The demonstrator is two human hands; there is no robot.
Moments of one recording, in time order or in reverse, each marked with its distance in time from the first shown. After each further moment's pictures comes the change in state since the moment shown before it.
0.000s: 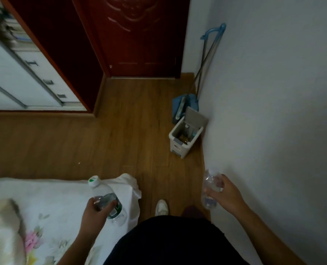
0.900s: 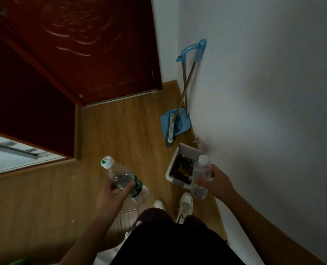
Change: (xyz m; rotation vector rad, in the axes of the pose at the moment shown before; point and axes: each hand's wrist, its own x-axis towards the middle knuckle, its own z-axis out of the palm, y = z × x) left_hand 0.244 0.350 0.115 0.109 -0.228 0.312; right_hand 0.306 -0.152 -0.067 0.135 0.000 0.078
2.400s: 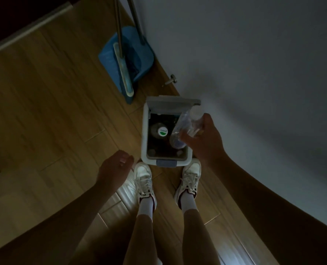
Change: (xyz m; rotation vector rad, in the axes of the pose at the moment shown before) left_hand 0.305 -0.209 0.234 0.621 -0.463 -0.007; right_hand 0.246 0.160 0.135 0.214 0.417 0.216
